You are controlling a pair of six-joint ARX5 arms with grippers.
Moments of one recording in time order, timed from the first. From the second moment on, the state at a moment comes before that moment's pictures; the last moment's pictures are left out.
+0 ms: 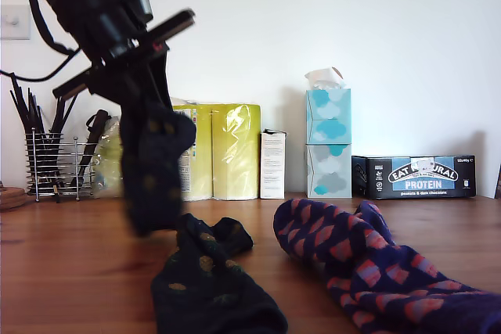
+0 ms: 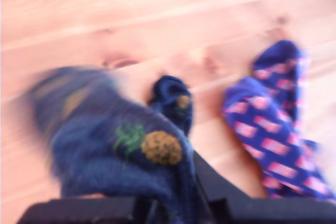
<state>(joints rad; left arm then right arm) -0.44 1.61 1.29 -0.67 0.30 -0.33 0.61 0.60 1.12 -1.07 -0.09 -0.19</state>
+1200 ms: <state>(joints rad) -0.68 1.74 1.32 -0.74 0.44 -0.38 0.61 0.60 1.12 -1.08 -0.09 -0.19</state>
